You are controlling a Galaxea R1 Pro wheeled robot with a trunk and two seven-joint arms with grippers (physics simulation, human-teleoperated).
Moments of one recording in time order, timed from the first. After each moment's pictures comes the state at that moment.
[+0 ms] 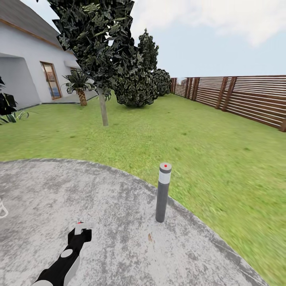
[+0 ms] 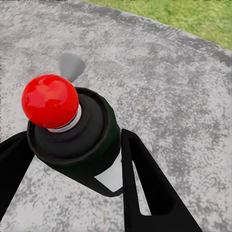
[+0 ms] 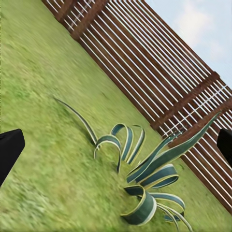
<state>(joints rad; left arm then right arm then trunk) -0.50 0.06 0.05 -0.43 0.02 -0.22 0.08 -0.23 -0.75 -0.28 -0.38 -0.01 -0.42 -0.42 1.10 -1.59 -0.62</state>
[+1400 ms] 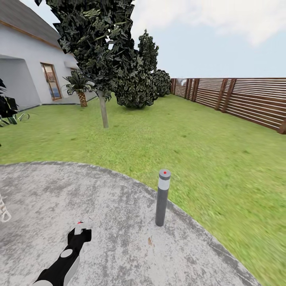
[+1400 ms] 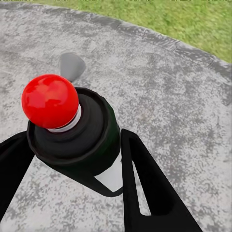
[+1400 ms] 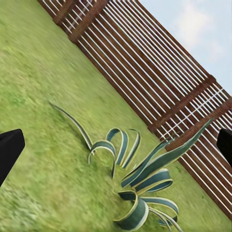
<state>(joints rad) -0.50 0.06 0.06 -0.43 0.02 -0.22 0.08 -0.23 -0.74 -0.28 -0.38 -0.01 -0.42 -0.42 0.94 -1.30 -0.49</state>
